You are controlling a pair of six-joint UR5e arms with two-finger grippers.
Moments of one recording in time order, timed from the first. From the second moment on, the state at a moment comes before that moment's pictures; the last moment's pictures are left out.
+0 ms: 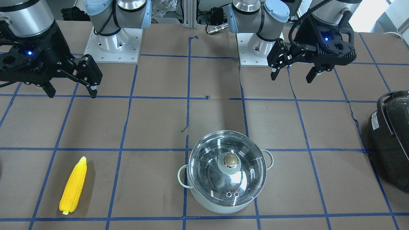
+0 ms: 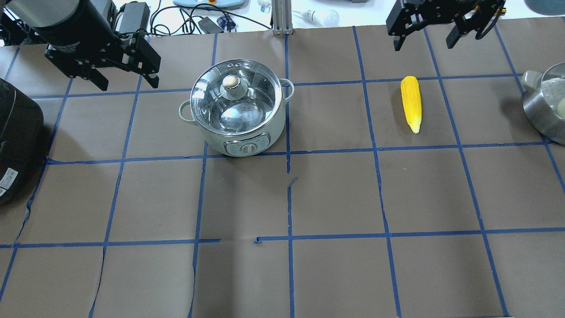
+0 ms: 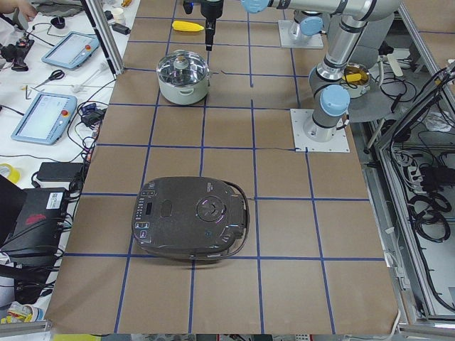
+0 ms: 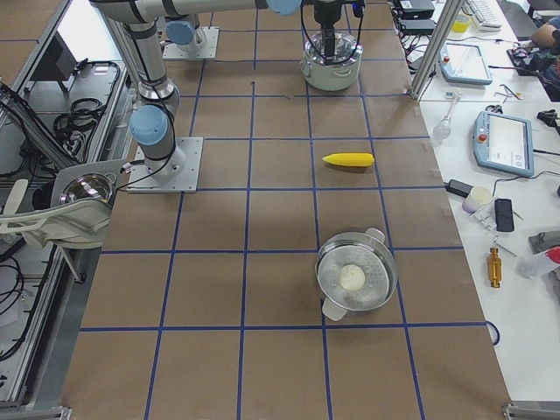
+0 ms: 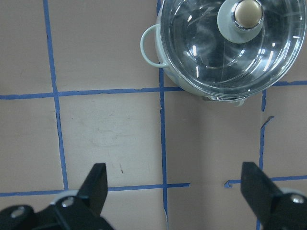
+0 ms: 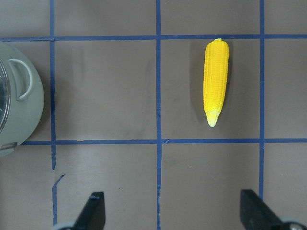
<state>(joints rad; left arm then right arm) -1.52 -1.55 -1.49 -1.58 1.52 0.07 1.55 -1.47 1.37 -1.59 -1.56 -0.02</state>
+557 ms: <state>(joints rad) -1.52 -1.56 -1.48 -1.58 1.52 0.07 1.55 -1.47 1.37 -1.59 -1.56 -0.02</state>
